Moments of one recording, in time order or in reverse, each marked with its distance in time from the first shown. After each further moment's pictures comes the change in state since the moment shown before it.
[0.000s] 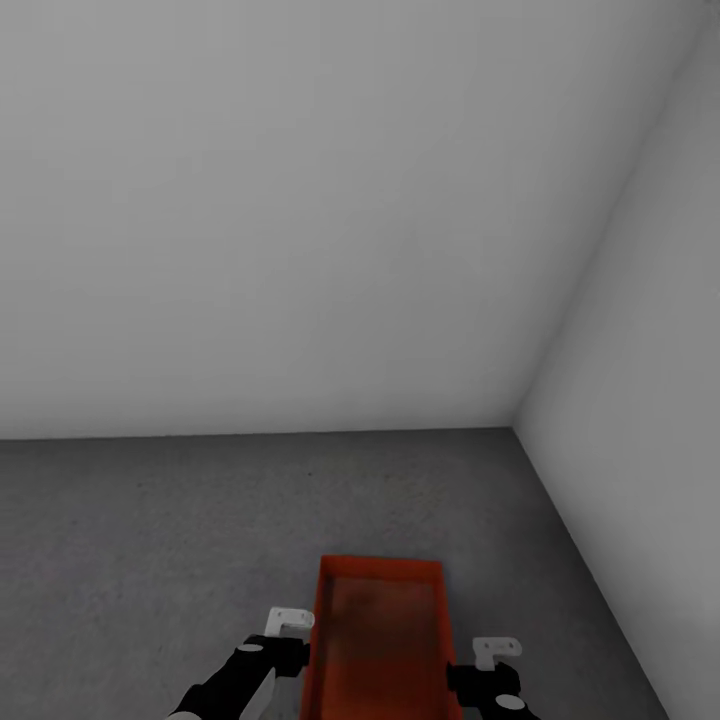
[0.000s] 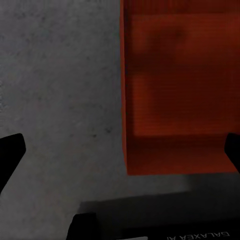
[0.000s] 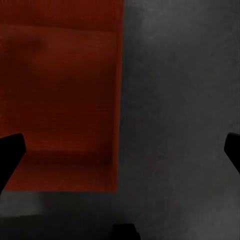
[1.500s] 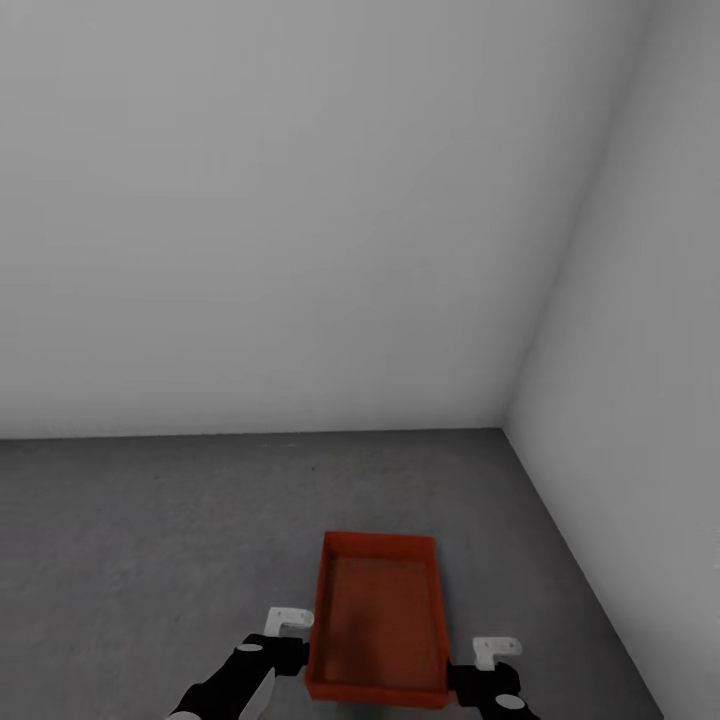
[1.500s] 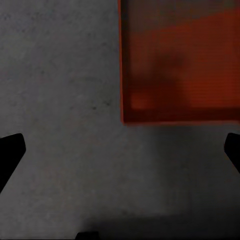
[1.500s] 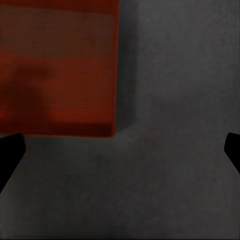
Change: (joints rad) left arm 0.000 0.001 0.000 0.000 0.000 -0.004 0.002; right arm -0.001 0.000 0.000 0.000 0.000 0.000 0.000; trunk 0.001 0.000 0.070
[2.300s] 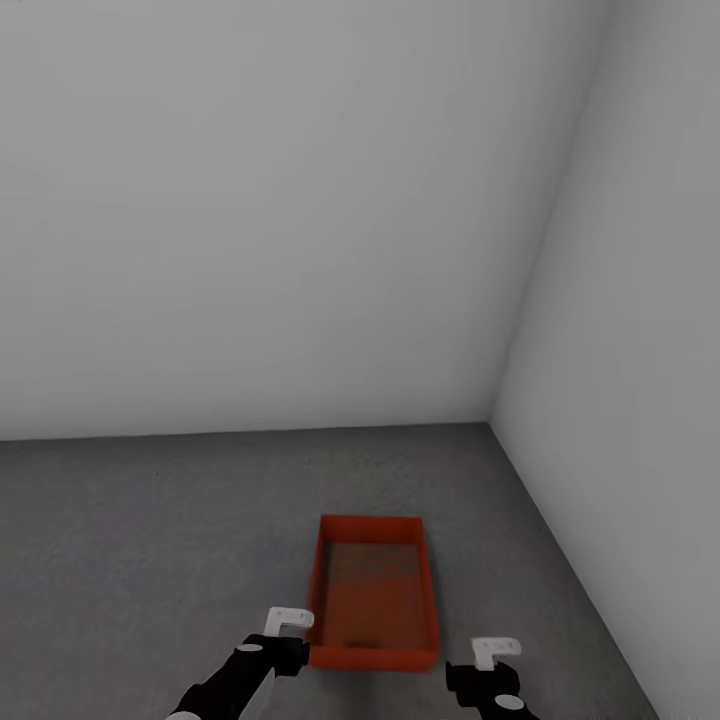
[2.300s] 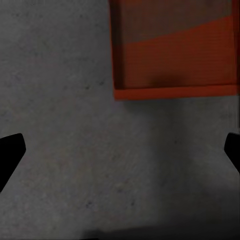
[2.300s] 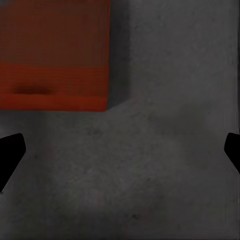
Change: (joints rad) left arm 0.000 0.000 -0.001 0.000 0.000 0.000 0.000; right arm 0.000 0.002 0.000 0.000 0.000 0.000 0.000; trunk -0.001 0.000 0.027
